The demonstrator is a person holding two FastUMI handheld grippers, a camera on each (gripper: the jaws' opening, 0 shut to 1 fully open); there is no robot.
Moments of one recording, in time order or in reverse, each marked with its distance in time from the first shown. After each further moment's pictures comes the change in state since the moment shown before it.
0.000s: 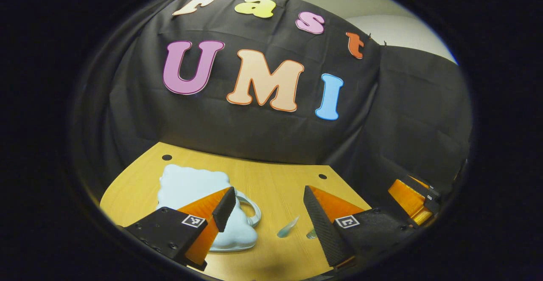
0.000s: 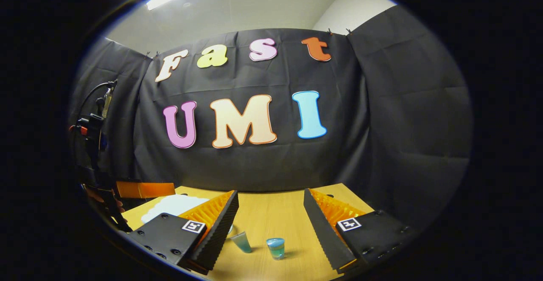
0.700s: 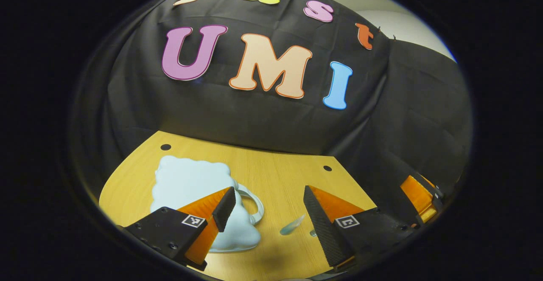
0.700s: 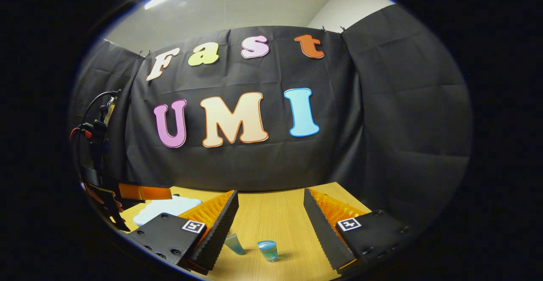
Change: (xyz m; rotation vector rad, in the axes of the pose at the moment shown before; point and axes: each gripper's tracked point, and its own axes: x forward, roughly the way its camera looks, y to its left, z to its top) left arm 0.030 0.011 -0.017 -0.033 0.110 0.015; right arm 0.017 -0.013 -0.008 0.009 0.018 -0.035
